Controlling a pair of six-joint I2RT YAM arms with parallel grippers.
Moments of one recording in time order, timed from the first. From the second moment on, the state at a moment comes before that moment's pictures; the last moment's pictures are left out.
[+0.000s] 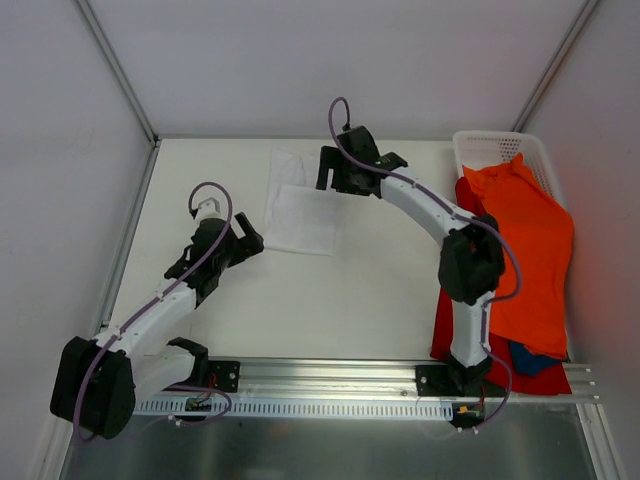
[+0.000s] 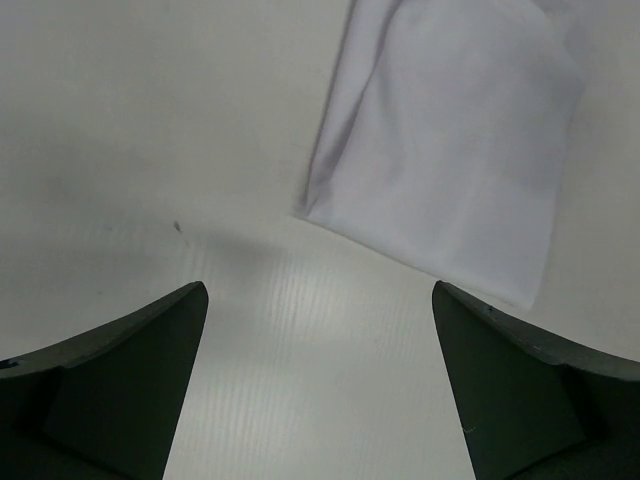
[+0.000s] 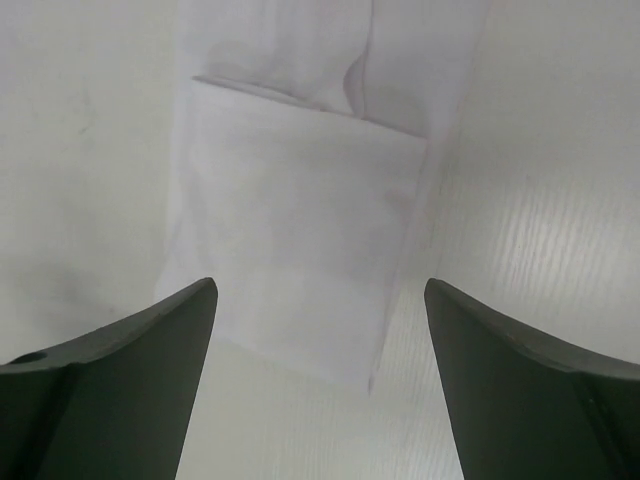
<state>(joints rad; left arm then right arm) -0.33 1.01 0.52 -0.11 -0.21 -0.66 0.59 2.06 1.83 -0.58 0.07 0.55</state>
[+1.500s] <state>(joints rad) -0.24 1.51 0.46 0.41 0.04 -0.84 0.64 1.92 0.99 0.22 -0.20 0.92</state>
